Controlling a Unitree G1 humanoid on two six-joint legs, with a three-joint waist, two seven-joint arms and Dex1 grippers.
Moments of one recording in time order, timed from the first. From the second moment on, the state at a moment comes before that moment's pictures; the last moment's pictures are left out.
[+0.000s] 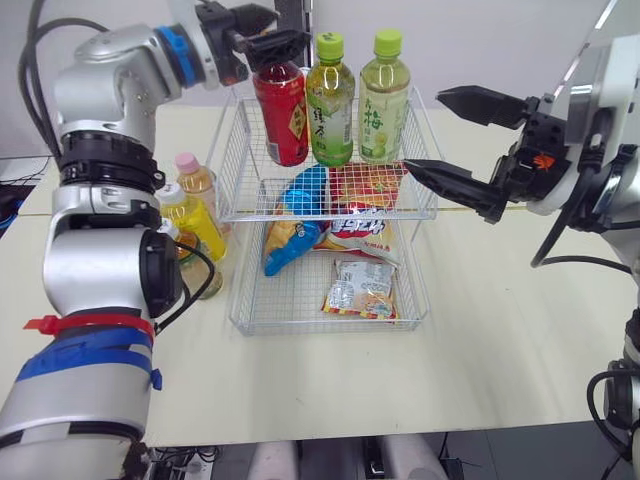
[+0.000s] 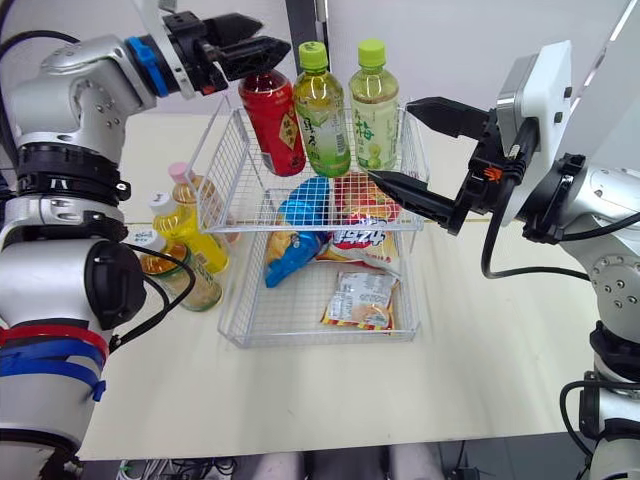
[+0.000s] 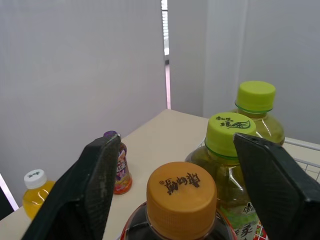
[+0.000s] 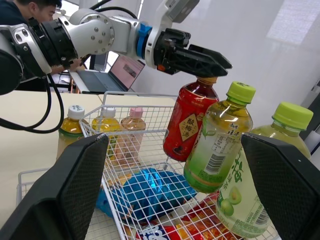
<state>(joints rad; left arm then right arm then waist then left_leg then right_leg) -1.48 0.62 0.13 0.77 -0.28 0.47 -1.03 -0.76 -0.77 -0.17 -0.48 0.81 0.74 0.71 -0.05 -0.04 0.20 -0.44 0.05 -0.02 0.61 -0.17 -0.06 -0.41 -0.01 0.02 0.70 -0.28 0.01</state>
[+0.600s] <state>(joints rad) -0.27 0.82 0.79 -0.37 -0.61 1.04 -0.81 -0.92 -0.66 0.02 -0.19 0.80 0.68 1.07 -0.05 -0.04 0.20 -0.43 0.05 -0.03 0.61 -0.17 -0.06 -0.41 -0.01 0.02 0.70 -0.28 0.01</state>
